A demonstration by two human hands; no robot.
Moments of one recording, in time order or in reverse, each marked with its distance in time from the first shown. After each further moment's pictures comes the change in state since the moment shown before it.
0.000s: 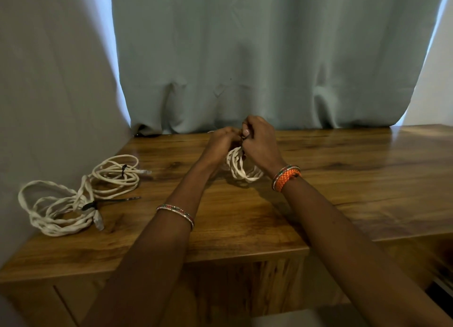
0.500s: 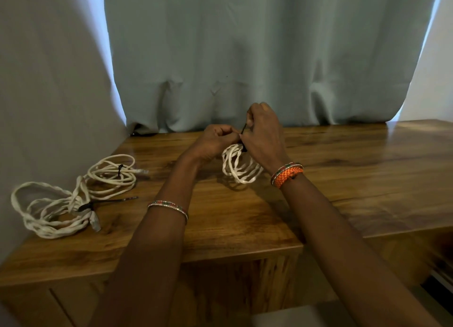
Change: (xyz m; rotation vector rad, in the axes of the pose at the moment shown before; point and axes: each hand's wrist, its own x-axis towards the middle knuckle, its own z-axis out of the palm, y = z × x) left_hand 0.000 0.008 -0.016 0.209 -0.151 0.049; right_hand 0.000 -0.014 -0.015 -0.248 0.096 -0.025
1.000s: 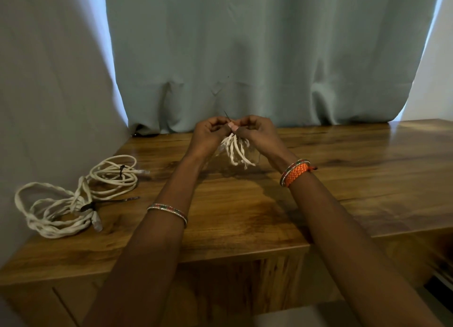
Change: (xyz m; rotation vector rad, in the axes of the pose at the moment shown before) left_hand 0.005 -0.002 -0.002 -0.171 0.278 0.089; right_hand 0.003 0.006 -0.001 0.710 -0.319 0.357
